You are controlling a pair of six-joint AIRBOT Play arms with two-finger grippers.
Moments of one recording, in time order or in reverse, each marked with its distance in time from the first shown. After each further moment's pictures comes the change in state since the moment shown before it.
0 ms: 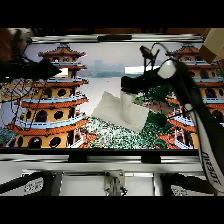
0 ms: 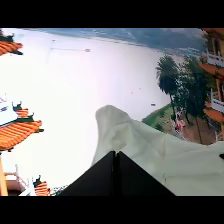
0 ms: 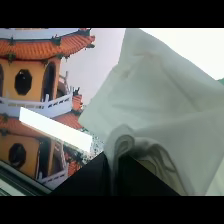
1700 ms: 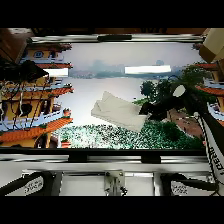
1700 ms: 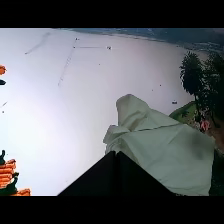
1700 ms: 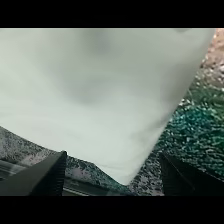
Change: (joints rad) left arm 0.066 0.060 0.000 0.033 -0.088 0.047; right arm -0.319 0.027 -0.394 -0.001 0.151 -0.126
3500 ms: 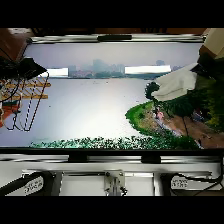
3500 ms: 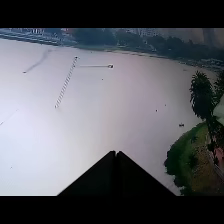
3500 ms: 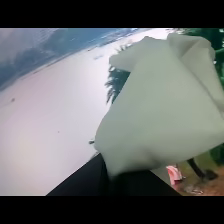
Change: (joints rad) left arm 0.000 0.000 0.000 0.000 0.055 0.001; right arm -0.433 -0.067 0.688 -0.038 0.136 0.040
